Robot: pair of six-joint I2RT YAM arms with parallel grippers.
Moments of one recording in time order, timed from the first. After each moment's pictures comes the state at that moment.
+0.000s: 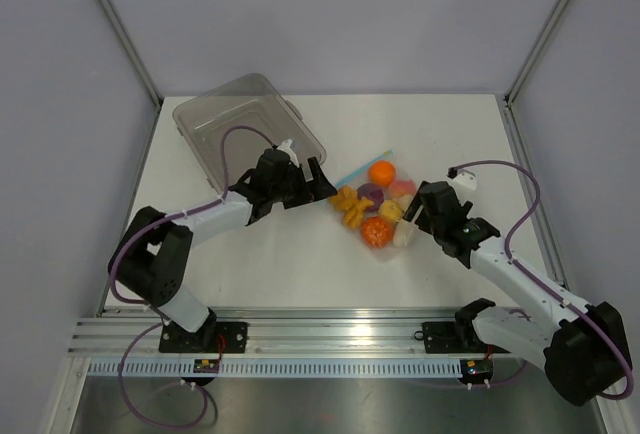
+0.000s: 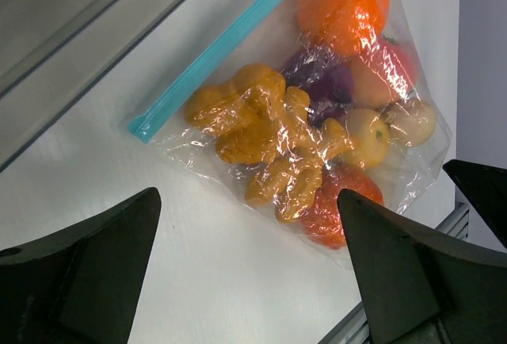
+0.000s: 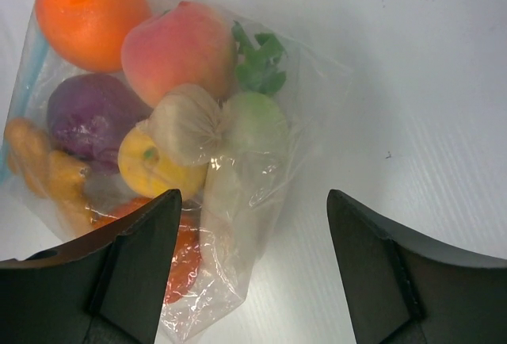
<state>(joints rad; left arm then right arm) -0.54 1.56 0.87 0.08 0.23 -0.75 0.47 1.02 0.64 -0.41 0.45 0.77</state>
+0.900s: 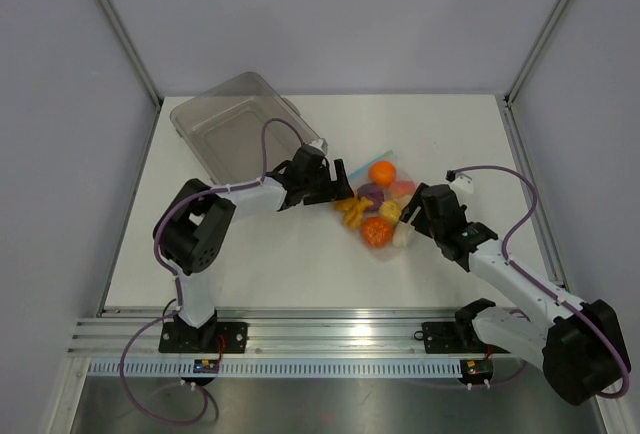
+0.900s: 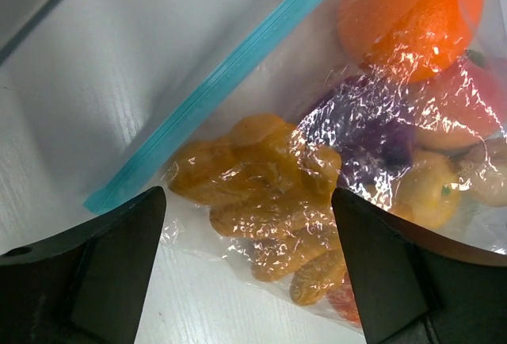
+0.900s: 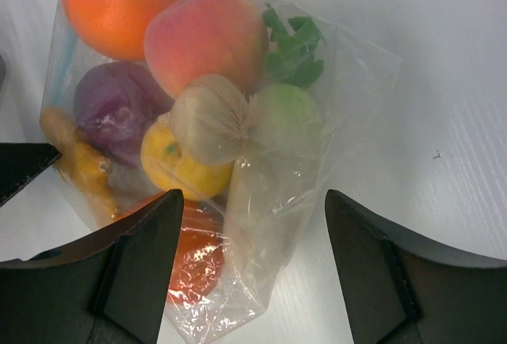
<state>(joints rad) -0.63 1.88 1.14 0.00 0.12 -0.70 0.46 1.02 0.57 -0.29 0.34 0.80</state>
